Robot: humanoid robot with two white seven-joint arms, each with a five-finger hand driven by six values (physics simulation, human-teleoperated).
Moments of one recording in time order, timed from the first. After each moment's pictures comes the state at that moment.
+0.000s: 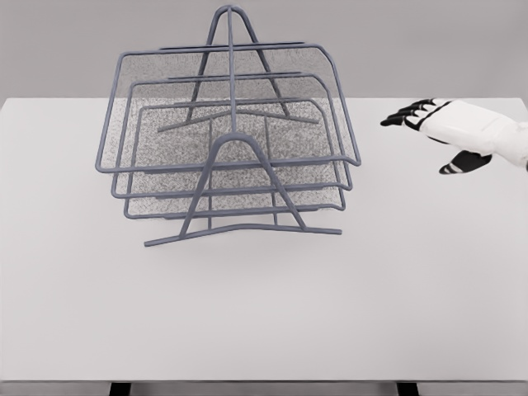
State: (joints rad) left arm 0.02 0.00 -0.07 -0.01 0.71 0.16 0.23; right arm -0.49 -0.85 0.33 -1.63 0.40 -0.38 0.61
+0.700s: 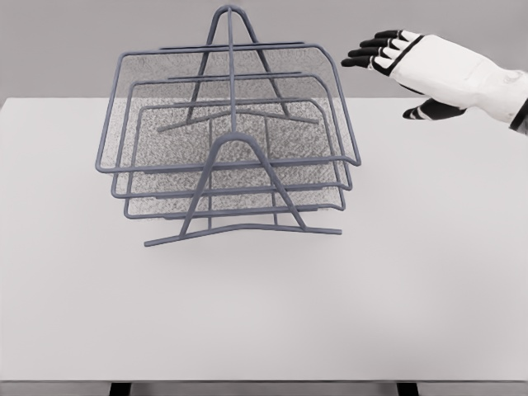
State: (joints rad) left arm 0.02 0.00 -0.07 -0.01 0.71 0.16 0.23; right arm -0.60 -0.65 0.24 -1.67 0.44 -0.52 0.61
